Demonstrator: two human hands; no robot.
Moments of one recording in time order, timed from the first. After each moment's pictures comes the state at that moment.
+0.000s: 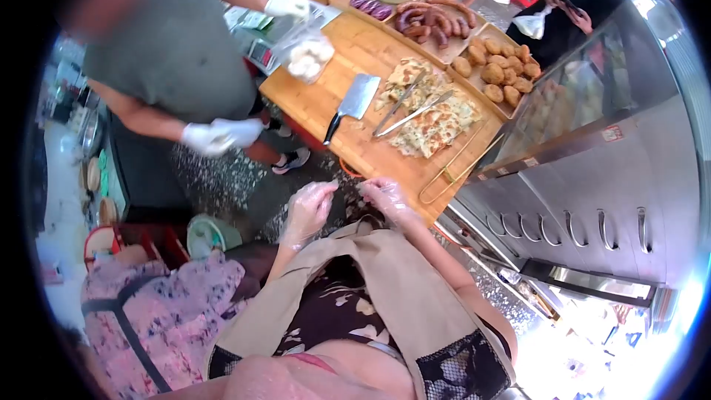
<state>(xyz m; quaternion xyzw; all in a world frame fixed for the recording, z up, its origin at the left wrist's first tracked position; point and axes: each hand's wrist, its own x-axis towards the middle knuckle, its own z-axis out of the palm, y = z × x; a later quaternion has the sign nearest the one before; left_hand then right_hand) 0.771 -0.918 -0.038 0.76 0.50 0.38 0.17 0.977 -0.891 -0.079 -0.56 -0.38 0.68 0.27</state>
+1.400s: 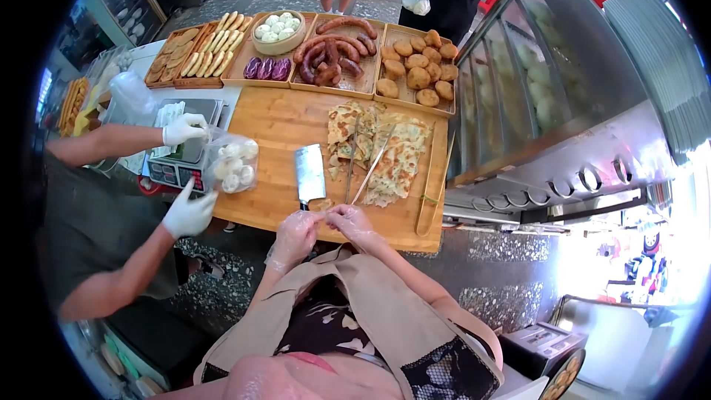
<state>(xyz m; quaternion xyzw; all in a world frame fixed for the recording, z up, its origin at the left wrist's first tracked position) 0.751 -0.685 -0.046 0.87 0.26 0.30 0.30 0.909 -0.752 -0.079 -0.61 -0.24 0.59 0.47</state>
